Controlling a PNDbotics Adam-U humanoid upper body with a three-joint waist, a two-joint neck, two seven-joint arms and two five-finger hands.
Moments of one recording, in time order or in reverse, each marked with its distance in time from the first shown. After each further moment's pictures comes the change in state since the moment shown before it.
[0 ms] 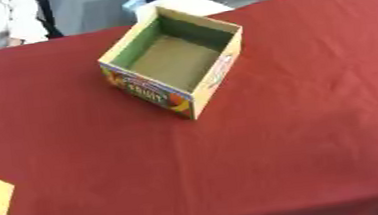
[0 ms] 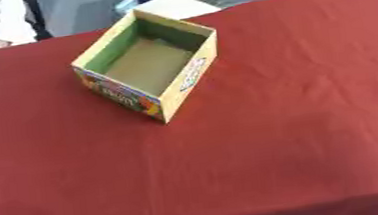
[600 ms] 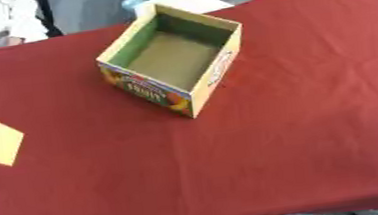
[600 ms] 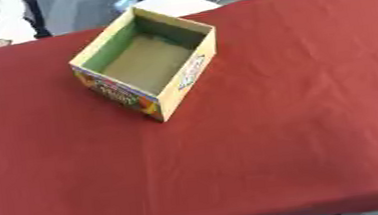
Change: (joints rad) left arm -0.273 0.078 -0.068 0.026 0.175 -0.044 -0.065; right arm -0.010 0.000 0.002 0.000 -0.008 0.002 0.006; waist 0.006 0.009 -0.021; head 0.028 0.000
